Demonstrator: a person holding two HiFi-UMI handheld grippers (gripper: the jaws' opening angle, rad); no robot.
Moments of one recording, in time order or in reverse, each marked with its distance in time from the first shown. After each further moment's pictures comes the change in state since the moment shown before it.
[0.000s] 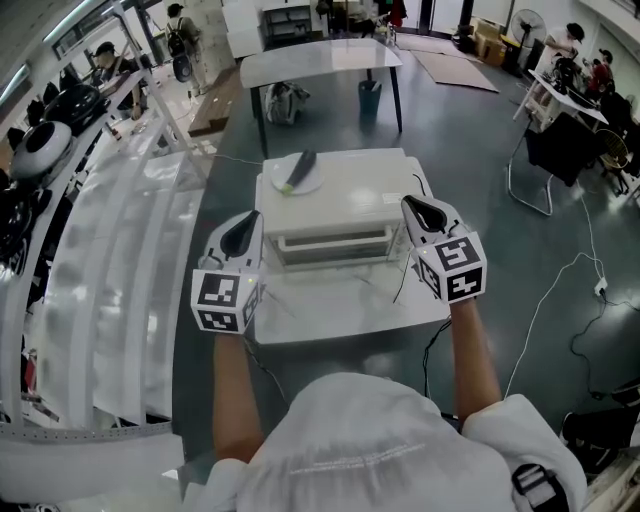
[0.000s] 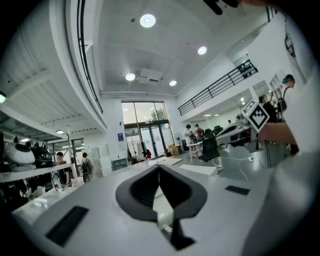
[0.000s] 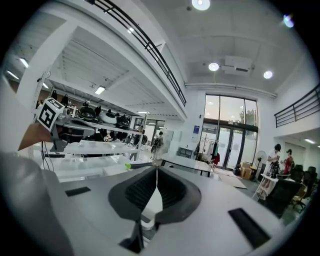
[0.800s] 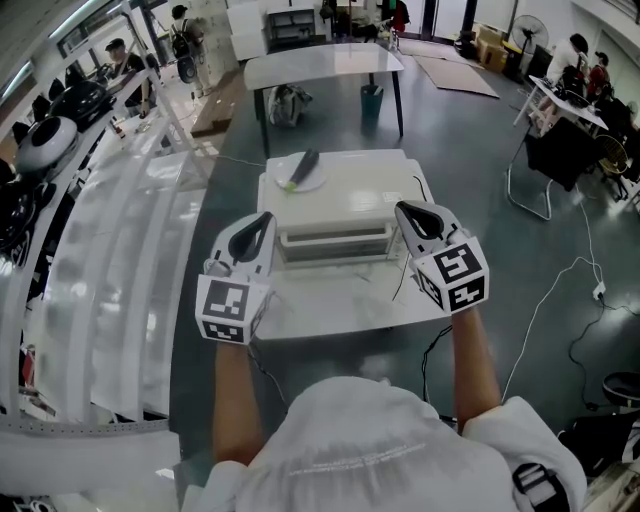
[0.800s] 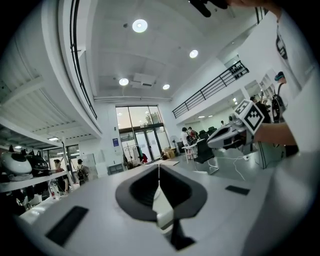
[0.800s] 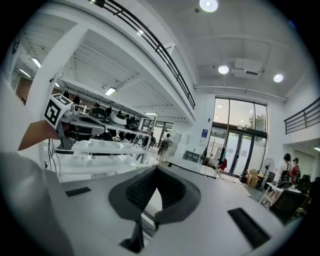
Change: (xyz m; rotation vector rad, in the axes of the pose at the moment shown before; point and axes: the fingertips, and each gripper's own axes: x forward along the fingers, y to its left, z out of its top) left arm -0.028 -0.032 0.034 0.073 -0.044 -0.052; right arm -0.026 0.032 0.023 -0.070 -0.023 0.084
